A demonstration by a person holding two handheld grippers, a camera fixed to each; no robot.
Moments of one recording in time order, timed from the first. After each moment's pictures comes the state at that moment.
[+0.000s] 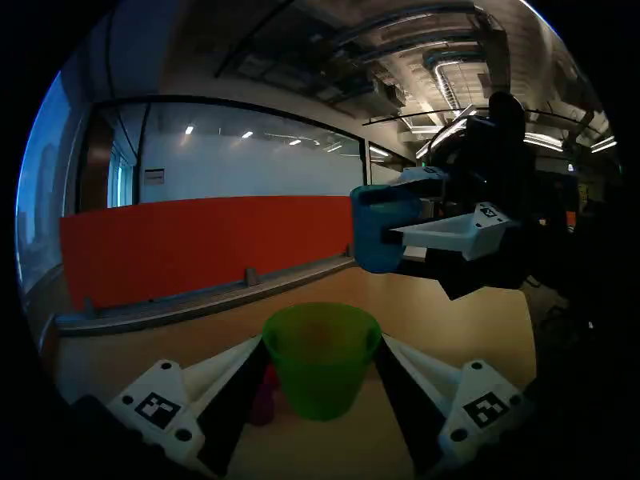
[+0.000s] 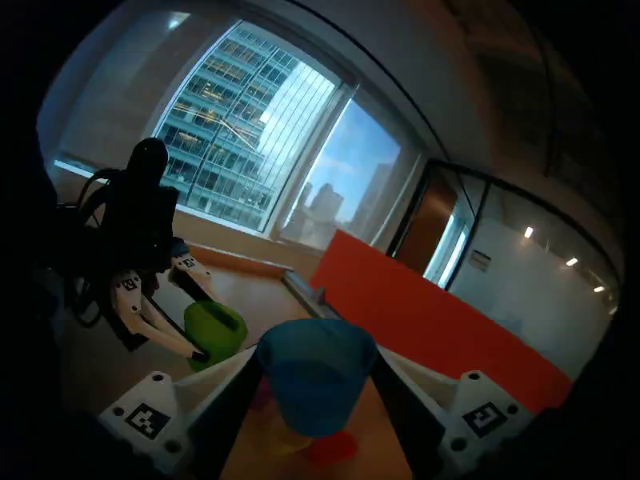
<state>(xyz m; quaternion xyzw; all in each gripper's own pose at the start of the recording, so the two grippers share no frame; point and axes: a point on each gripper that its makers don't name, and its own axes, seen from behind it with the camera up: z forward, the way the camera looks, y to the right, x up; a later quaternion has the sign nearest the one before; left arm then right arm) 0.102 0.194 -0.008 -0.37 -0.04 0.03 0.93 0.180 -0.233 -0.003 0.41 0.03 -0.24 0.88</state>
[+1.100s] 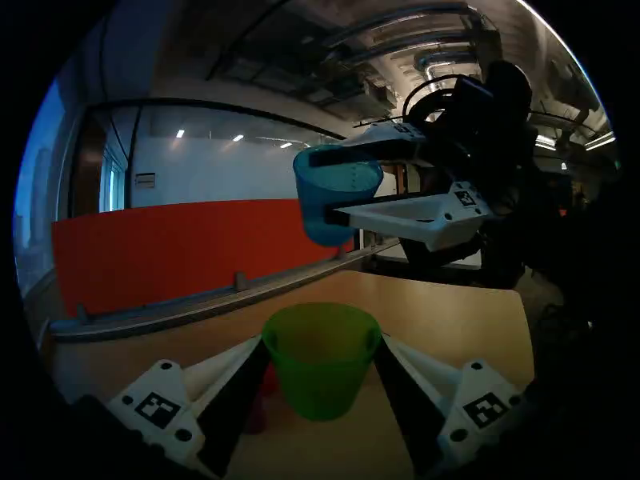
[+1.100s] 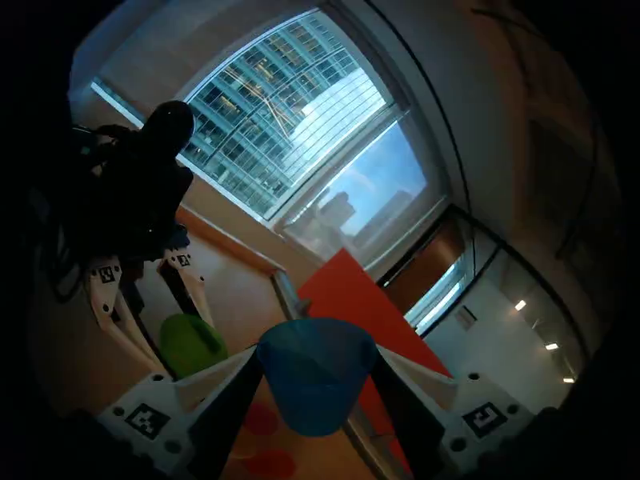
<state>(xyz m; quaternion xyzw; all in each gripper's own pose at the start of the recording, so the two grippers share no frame) 0.106 0.212 -0.006 -0.39 -0.03 0.03 0.92 0.213 -0.272 0.016 0.40 0.10 -0.38 0.83</state>
